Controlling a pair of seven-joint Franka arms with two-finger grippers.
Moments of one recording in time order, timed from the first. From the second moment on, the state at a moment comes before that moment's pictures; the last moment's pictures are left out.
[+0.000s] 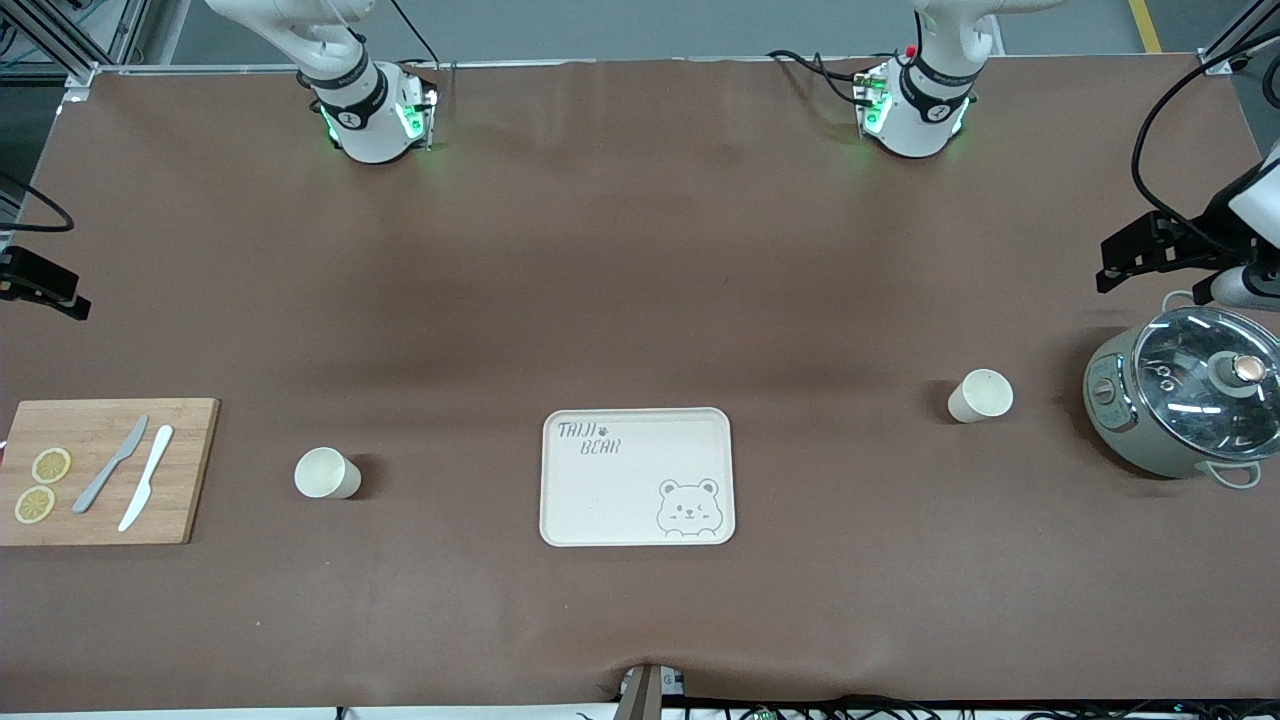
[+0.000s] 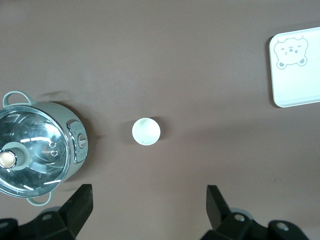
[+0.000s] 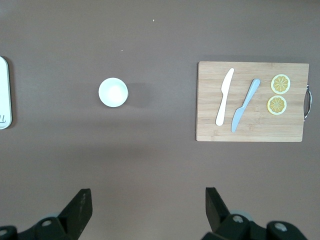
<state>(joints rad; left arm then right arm) 0.05 0.08 -0.10 -1.44 -0.01 1.55 0.10 -0.04 0.12 -0.10 -1.43 0.00 1.58 -0.17</state>
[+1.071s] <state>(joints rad) 0.08 0.00 -0.11 -1.98 -0.01 2.00 0.10 -0.04 0.13 -0.09 -1.43 0.00 1.58 -0.17</state>
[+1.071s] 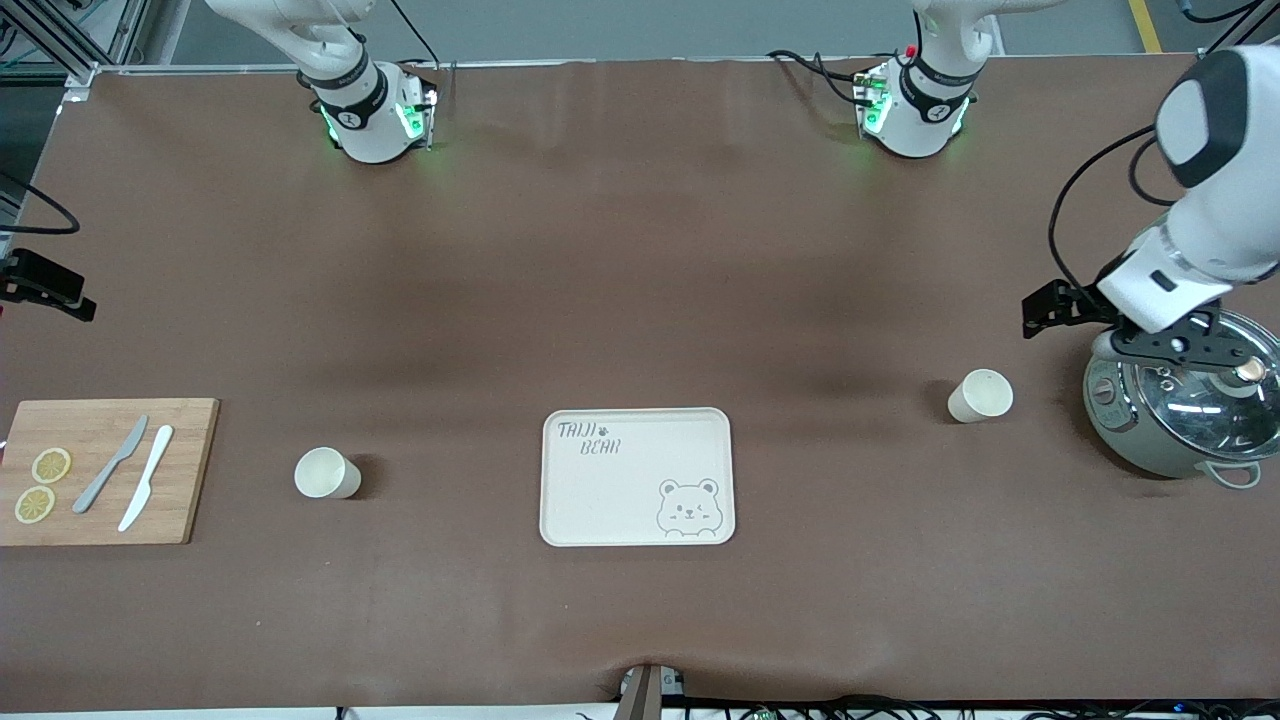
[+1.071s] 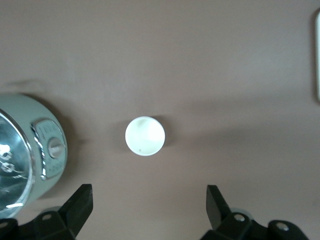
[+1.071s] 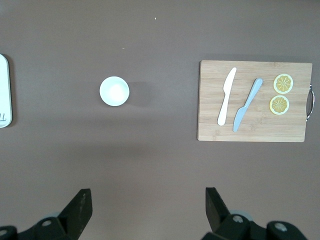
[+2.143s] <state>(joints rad) 0.21 0.17 -0.12 -2.25 -0.01 2.51 0.30 -0.04 0.40 -0.09 -1.44 0.01 1.83 -0.17</state>
